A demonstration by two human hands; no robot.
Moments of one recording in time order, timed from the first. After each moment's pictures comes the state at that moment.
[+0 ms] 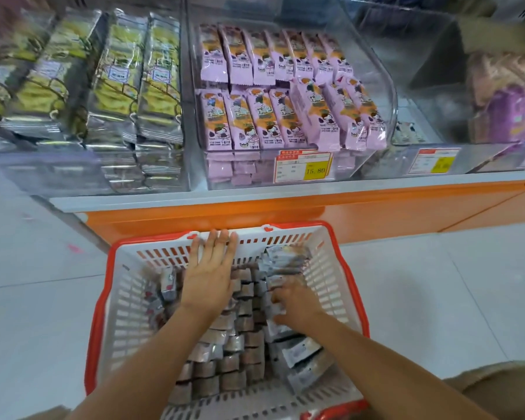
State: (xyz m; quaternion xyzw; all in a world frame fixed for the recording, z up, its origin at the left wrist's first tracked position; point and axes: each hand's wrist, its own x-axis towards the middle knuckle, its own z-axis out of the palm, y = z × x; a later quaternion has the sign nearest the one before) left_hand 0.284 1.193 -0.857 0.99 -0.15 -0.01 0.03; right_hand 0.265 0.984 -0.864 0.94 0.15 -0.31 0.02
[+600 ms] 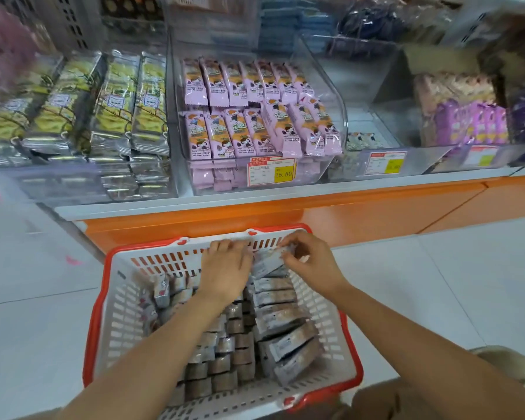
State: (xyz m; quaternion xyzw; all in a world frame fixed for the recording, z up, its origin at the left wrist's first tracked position) left_hand 0.283 1.145 -0.787 0.96 -0.07 -0.08 0.25; right_hand 0.276 0.947 -0.764 0.88 0.04 -0.02 -0.47
